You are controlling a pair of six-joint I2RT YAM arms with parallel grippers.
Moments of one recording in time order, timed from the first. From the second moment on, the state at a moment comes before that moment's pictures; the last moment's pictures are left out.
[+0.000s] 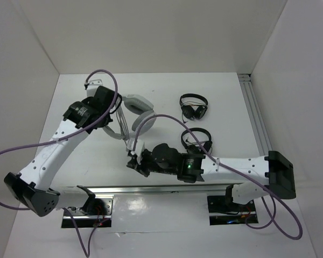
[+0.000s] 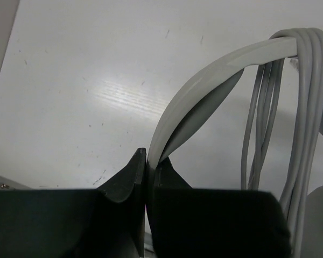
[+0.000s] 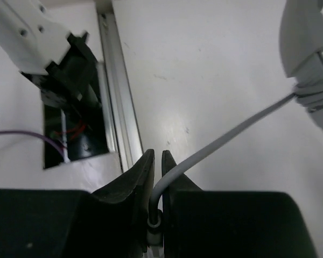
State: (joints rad) left arm -0.49 1.29 1.50 -1.13 -0.68 -0.65; right arm 1.28 1.34 0.89 0.24 -0.06 0.03
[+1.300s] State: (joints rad) left arm -0.84 1.17 1.07 -0.93 0.05 -0.06; right arm 1.57 1.42 1.16 -0.49 0.77 -0.35
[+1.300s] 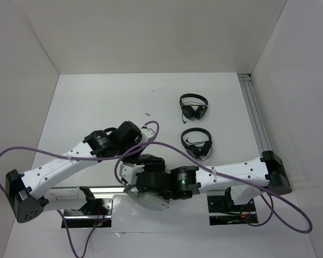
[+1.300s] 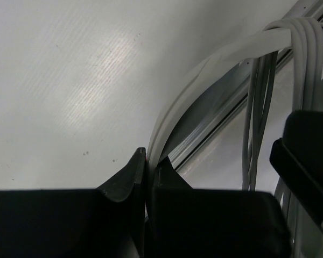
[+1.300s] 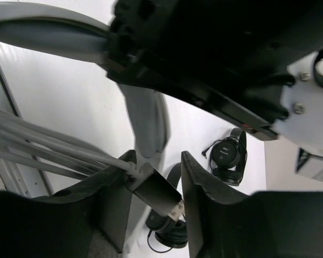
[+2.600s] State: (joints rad) left arm -0.52 1.38 1.21 -0.89 0.17 -0.04; right arm 1.28 1.20 1.30 -0.65 0.46 -0.19
